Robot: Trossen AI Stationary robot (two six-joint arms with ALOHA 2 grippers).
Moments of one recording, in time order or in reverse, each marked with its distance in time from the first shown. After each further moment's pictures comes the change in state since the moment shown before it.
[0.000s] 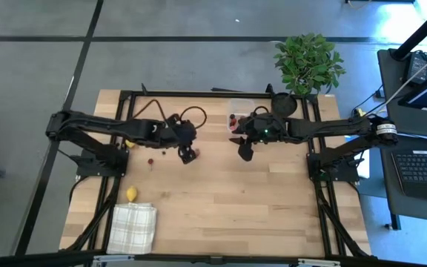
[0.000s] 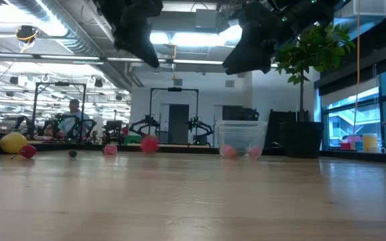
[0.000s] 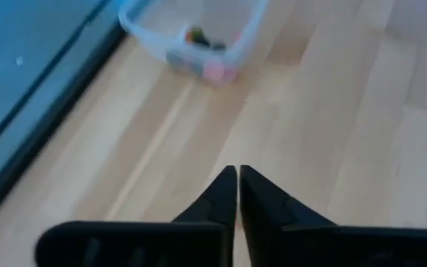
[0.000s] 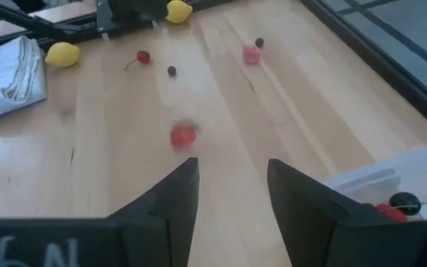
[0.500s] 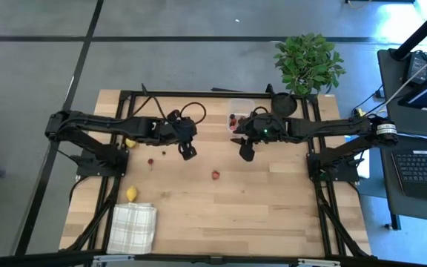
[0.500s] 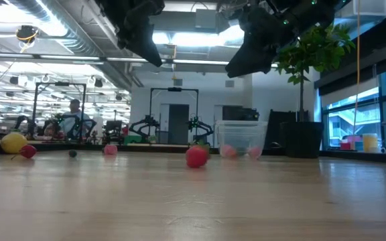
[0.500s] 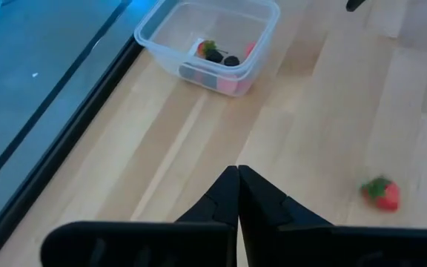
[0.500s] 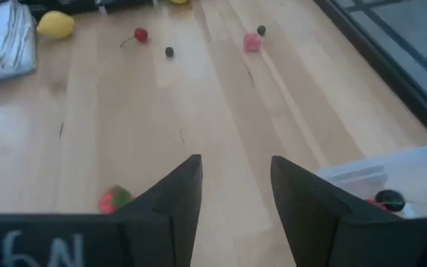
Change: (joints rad) left arm 0.024 -0.006 0.001 0.016 -0.014 0.060; right arm -0.005 0.000 0.000 -0.034 0.002 -0.087
